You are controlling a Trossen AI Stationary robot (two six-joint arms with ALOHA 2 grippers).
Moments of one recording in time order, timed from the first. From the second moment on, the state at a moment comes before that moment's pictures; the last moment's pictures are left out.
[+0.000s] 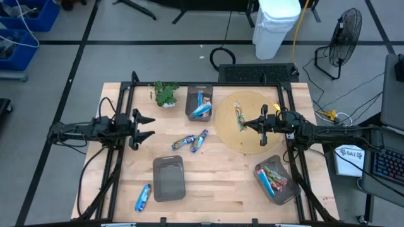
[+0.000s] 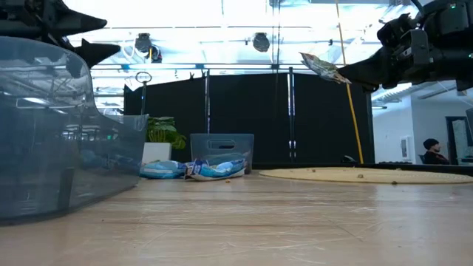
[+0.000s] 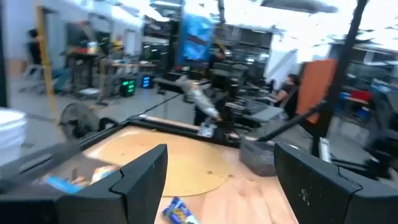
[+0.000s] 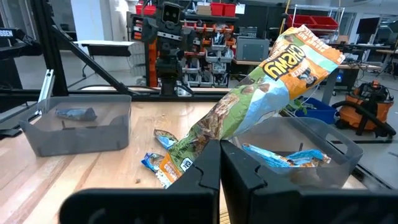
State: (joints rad) left arm -0.07 0.05 0.09 0.10 -0.17 -0.16; right arm -0.27 0.58 0.06 0.51 -0.16 -0.04
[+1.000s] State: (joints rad) left arm -0.07 1.24 0.44 0.89 -0.29 -0.05; right arm -0.26 0.58 0.06 0.55 -0.19 0.01
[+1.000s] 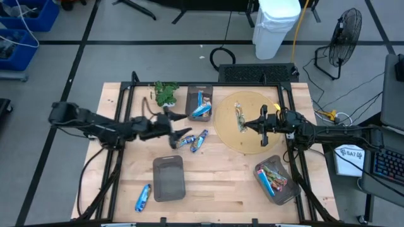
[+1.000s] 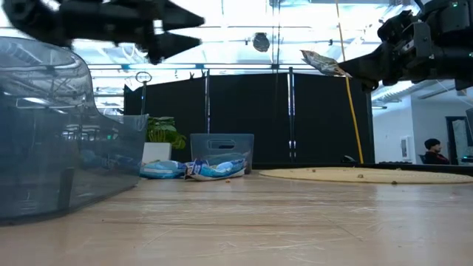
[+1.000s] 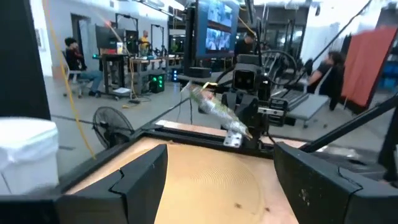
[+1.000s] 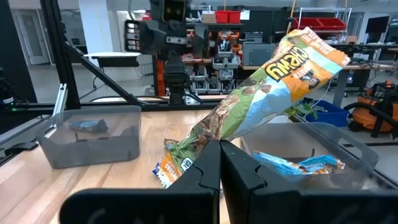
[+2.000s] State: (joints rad) left arm 0.12 1.96 1.30 0.72 0.11 -0.31; right arm -0.23 0.59 0.06 0.57 -0.18 -0.02
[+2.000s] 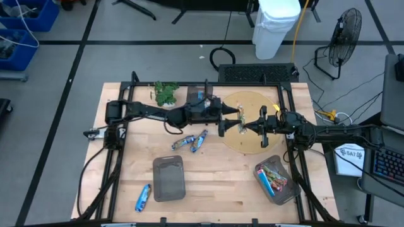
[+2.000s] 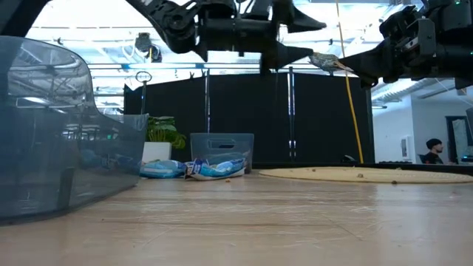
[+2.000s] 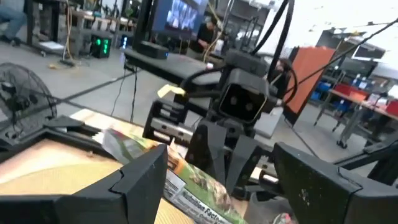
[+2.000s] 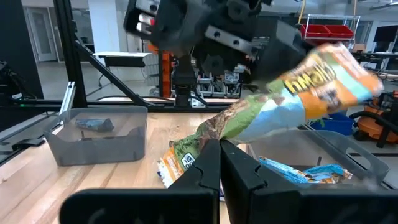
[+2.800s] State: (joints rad) left arm 0.14 1.99 1.32 0.62 -0.08 -0.33; right arm -0.23 0.59 0.06 0.57 -0.18 -0.02
